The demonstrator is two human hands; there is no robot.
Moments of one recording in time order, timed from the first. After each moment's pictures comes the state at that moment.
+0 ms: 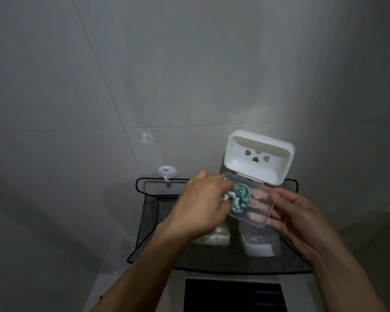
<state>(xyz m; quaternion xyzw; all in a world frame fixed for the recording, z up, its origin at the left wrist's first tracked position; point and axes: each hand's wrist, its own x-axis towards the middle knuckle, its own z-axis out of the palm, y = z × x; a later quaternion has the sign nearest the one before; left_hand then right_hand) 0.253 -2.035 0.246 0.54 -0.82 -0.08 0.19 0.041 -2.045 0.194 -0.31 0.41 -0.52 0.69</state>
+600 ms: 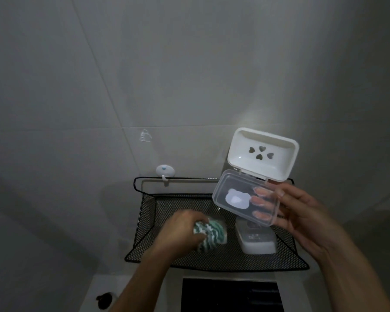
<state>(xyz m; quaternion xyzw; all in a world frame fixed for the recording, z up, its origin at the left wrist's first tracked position) 0.288 -2.023 0.162 0.64 -0.72 -0.23 0.11 0.026 -2.041 0.199 -0.35 0.40 -0.51 0.68</state>
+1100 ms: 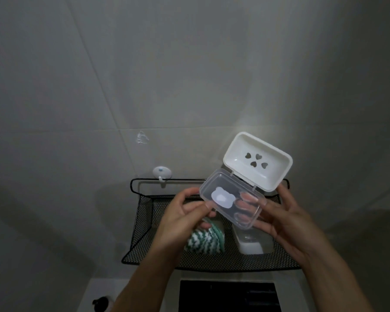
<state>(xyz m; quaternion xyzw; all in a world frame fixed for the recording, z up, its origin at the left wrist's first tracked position) 0.268 -2.008 0.193 0.50 -0.41 -0.57 0.51 0.046 -2.030 0.197 -0.37 0.36 -0.50 0.69</state>
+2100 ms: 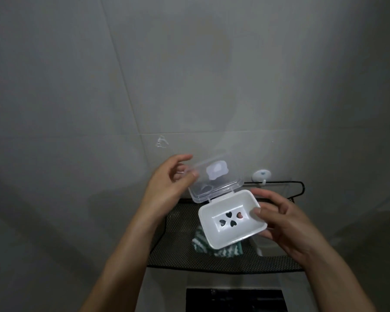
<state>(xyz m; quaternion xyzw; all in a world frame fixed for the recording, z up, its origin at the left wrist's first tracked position) 0.339 -2.038 0.247 0.55 -0.56 -0.36 0.51 0.083 -2.025 0.194 -0.41 0.44 -0.46 0.66</state>
